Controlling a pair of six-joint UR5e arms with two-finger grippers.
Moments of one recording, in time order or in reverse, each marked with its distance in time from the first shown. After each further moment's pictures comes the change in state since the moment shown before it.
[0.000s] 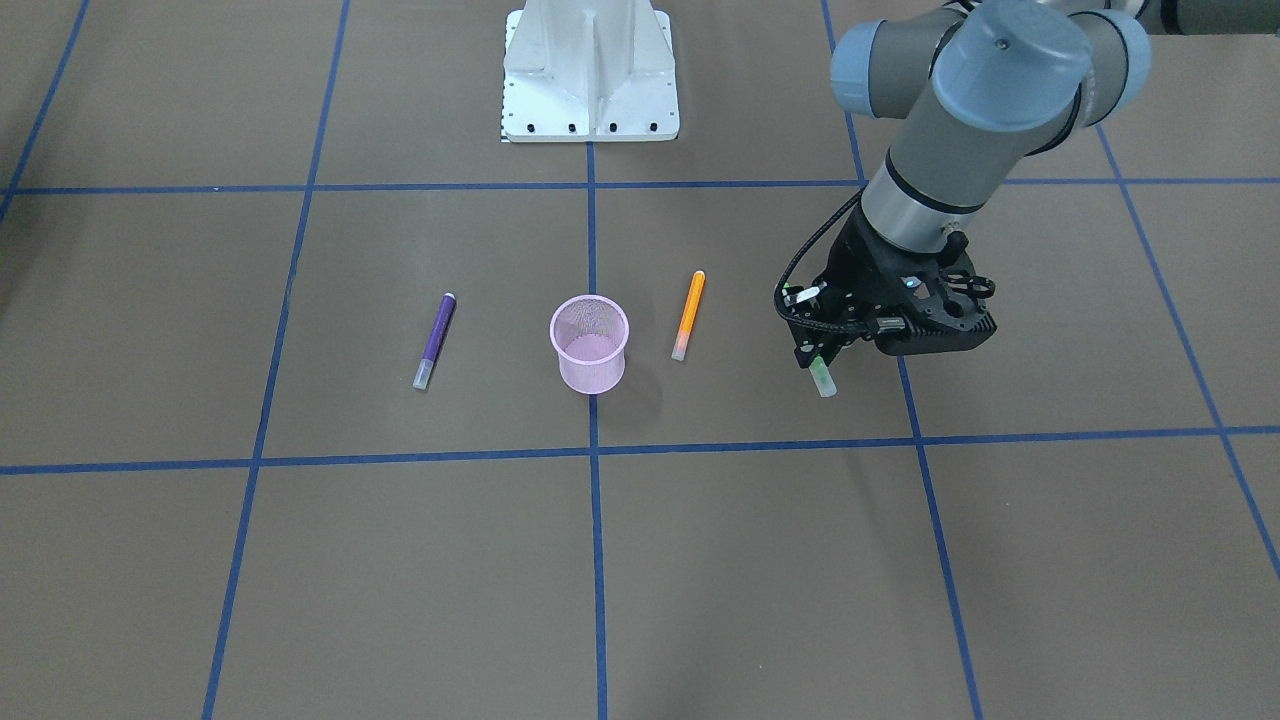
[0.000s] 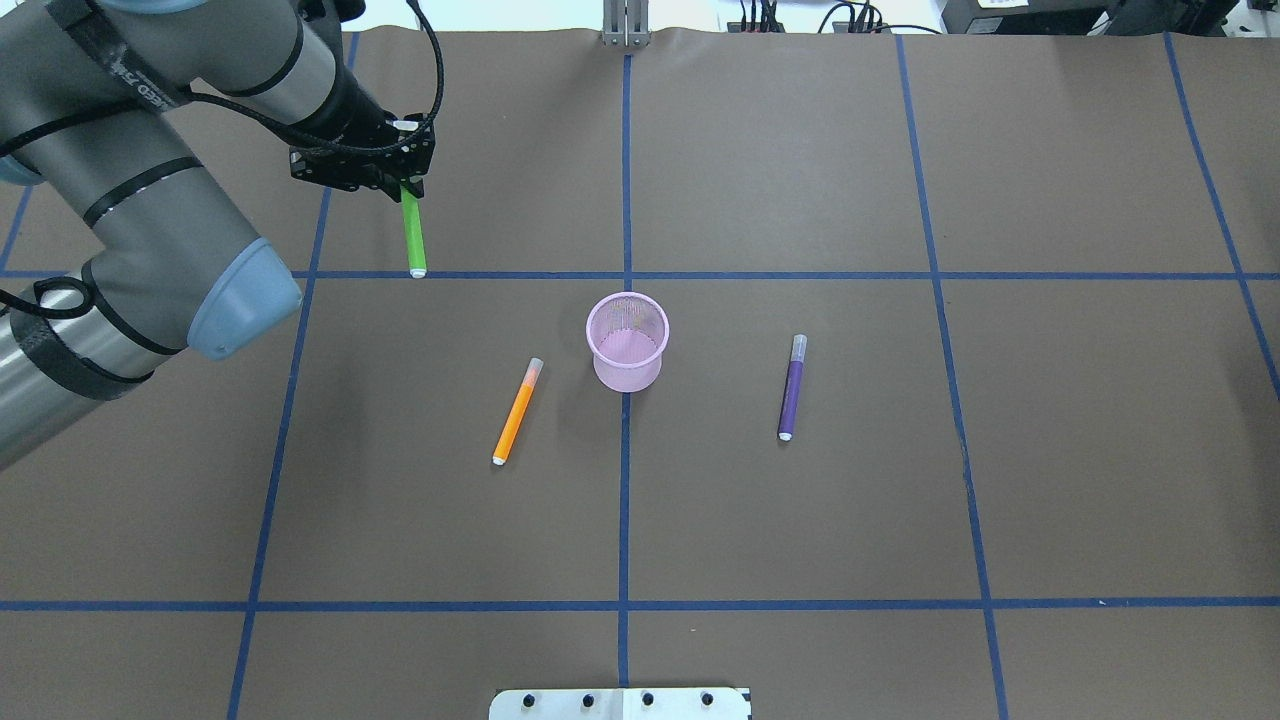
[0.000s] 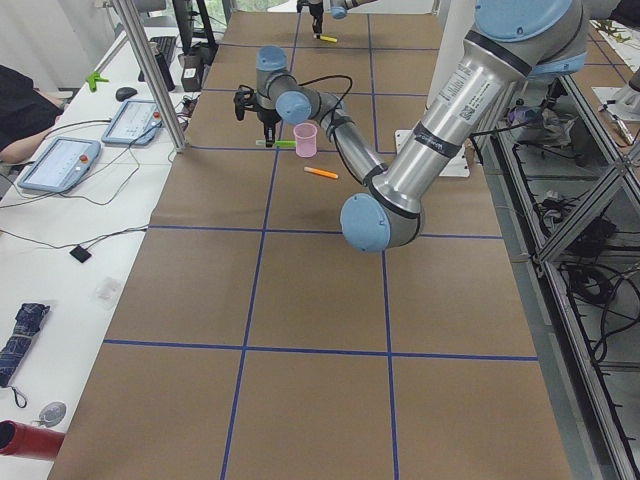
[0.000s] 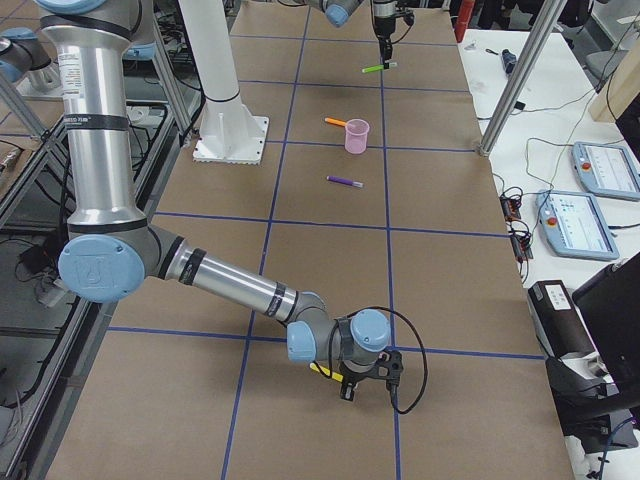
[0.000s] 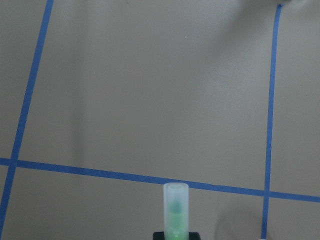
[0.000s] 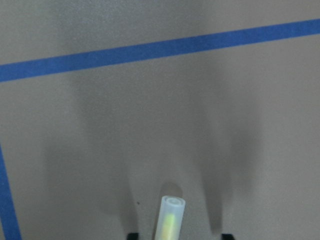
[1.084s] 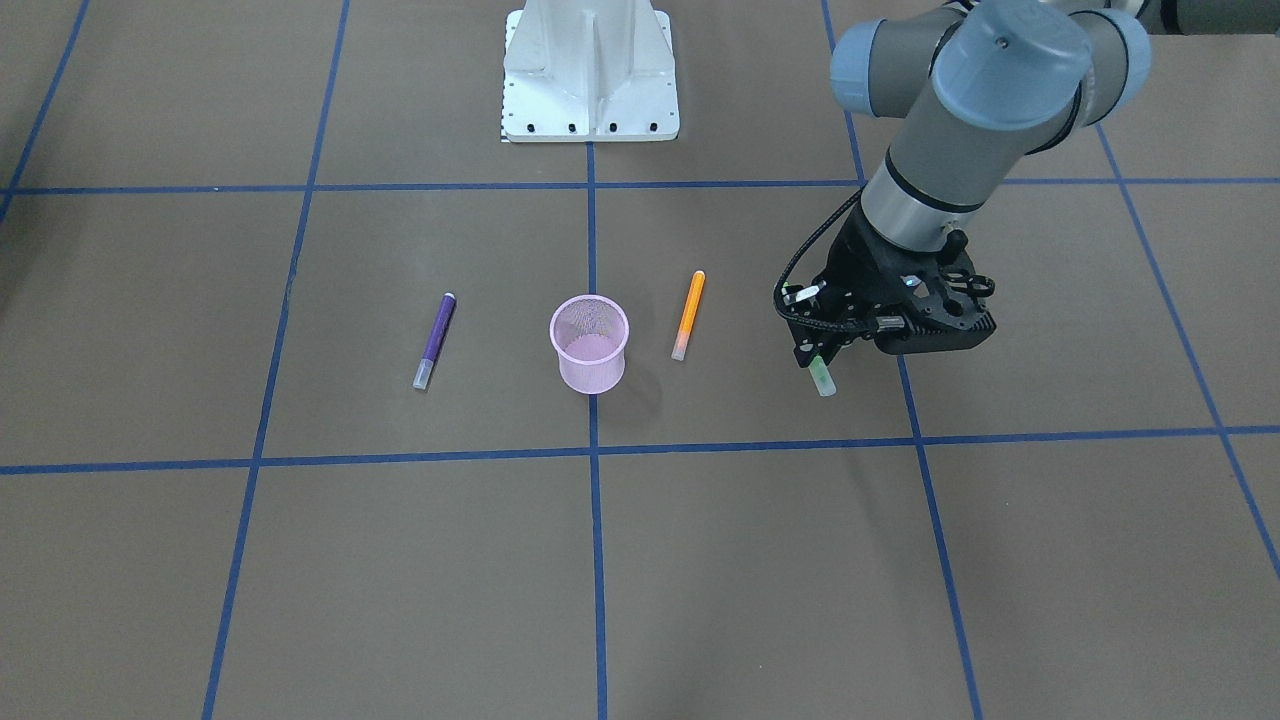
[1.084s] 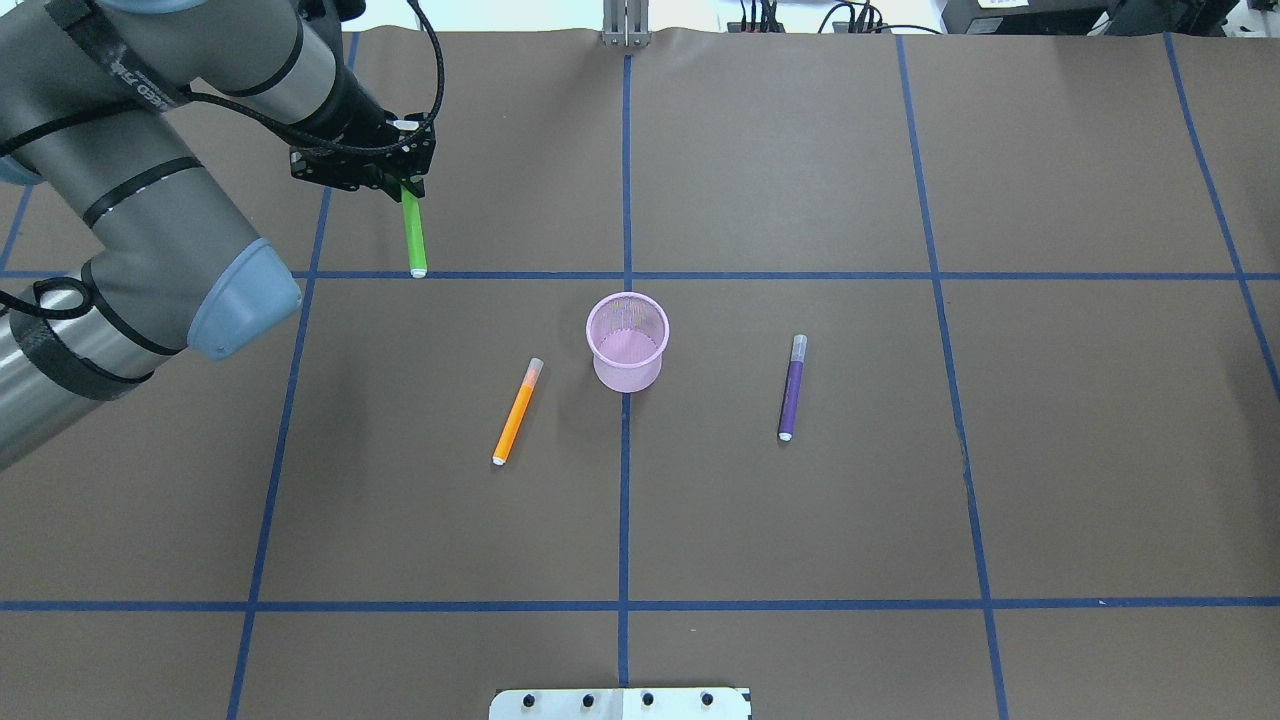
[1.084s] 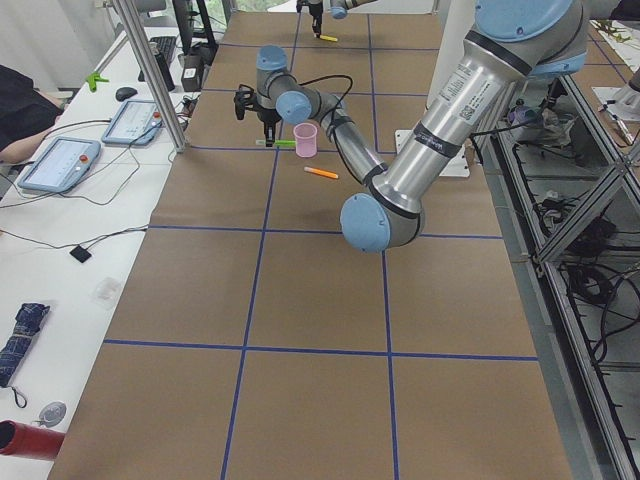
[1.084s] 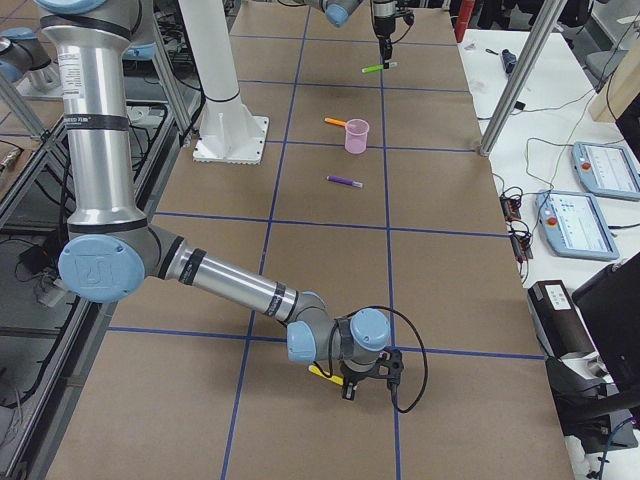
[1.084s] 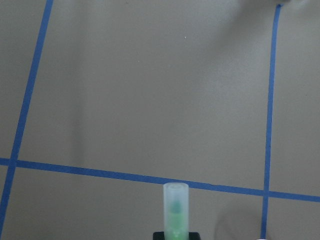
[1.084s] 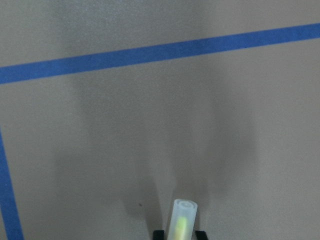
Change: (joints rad) left arm 0.000 0.000 -0.002 0.000 0.000 0.000; right arm -0.001 0.000 -0.003 0.019 -0.001 -0.001
